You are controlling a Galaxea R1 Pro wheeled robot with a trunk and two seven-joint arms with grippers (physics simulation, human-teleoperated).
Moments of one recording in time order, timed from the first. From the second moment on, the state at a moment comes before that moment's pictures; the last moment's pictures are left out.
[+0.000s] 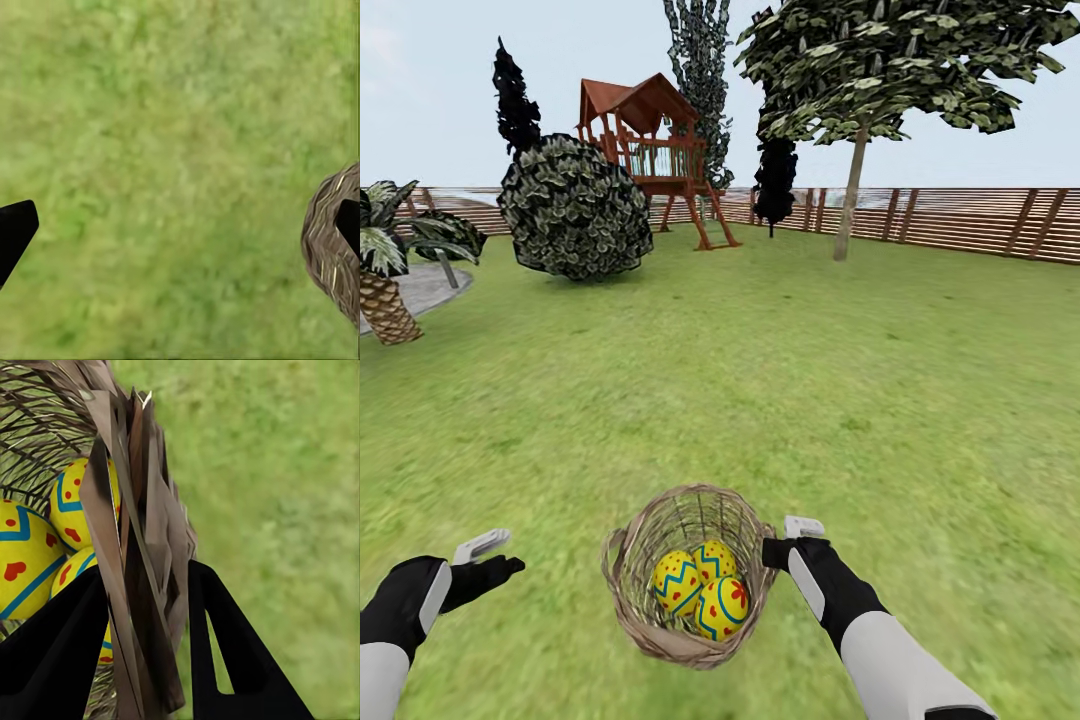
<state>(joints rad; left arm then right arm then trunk) -0.62 0.28 0.47 -0.63 0.00 0.70 -0.21 -0.69 0.17 0.00 -0.52 -0.14 0.45 -0.13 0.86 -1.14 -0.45</state>
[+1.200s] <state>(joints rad) -0.62 0.28 0.42 -0.63 0.00 0.70 -0.21 -0.69 0.17 0.00 -0.52 -0.14 0.45 -0.13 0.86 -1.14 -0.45</state>
